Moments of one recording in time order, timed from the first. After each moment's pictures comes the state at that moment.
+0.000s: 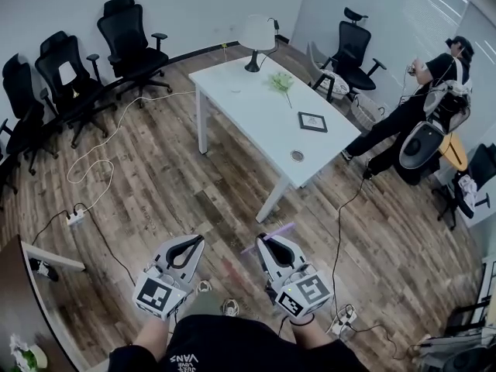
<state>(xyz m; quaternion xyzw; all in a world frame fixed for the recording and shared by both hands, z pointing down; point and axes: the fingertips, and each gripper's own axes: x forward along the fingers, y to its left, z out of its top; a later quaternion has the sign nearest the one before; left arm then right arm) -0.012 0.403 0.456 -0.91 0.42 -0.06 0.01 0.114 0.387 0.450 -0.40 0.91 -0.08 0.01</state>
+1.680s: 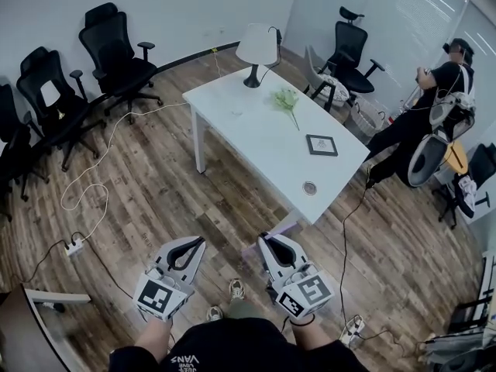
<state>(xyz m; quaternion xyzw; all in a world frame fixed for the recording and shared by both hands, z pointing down) -0.074 0.220 0.447 -0.92 0.40 -0.05 0.00 0.053 0.209 0.434 -0.43 0.90 -0.07 0.01</state>
